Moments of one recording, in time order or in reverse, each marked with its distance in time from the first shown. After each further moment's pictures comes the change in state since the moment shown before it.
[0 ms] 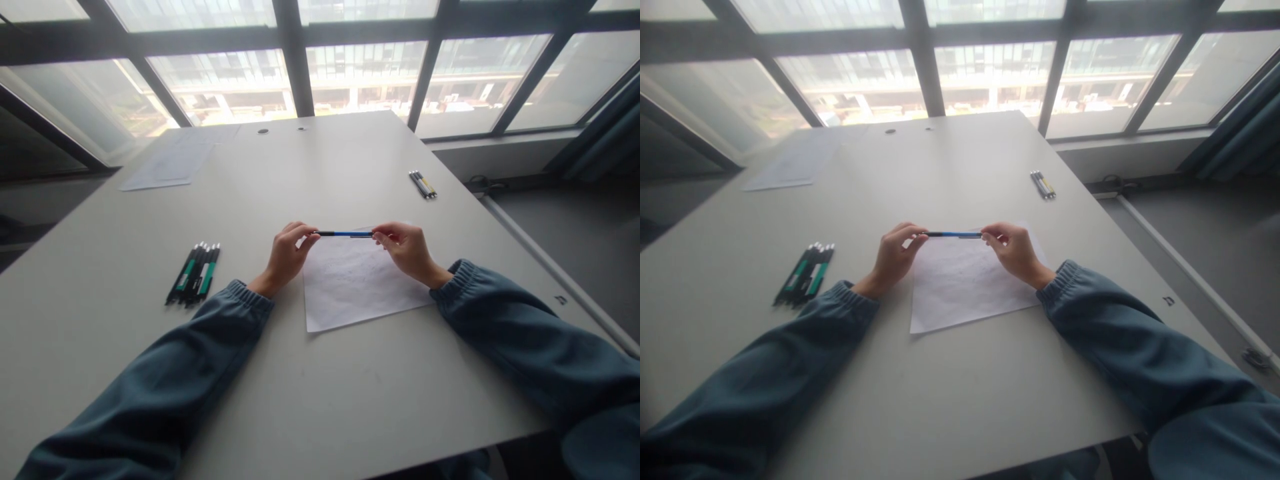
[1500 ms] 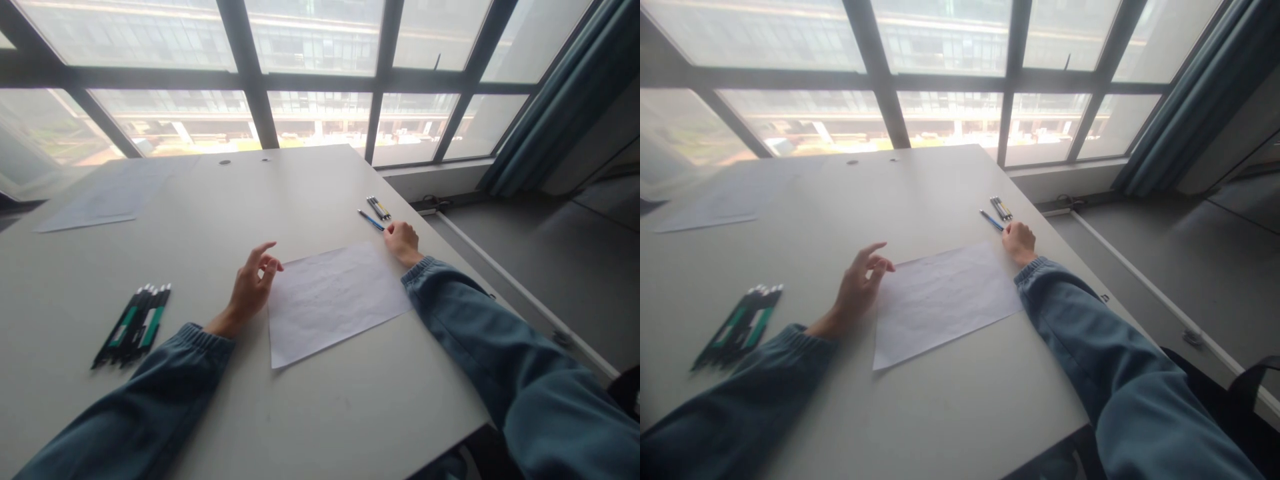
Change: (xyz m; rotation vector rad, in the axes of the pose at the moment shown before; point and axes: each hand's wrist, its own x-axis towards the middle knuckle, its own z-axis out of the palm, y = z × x) left_hand 0.004 0.011 -0.002 -0.014 -0.034 -0.200; right_hand 0.057 0.064 -0.094 -0.976 0.254 0.482
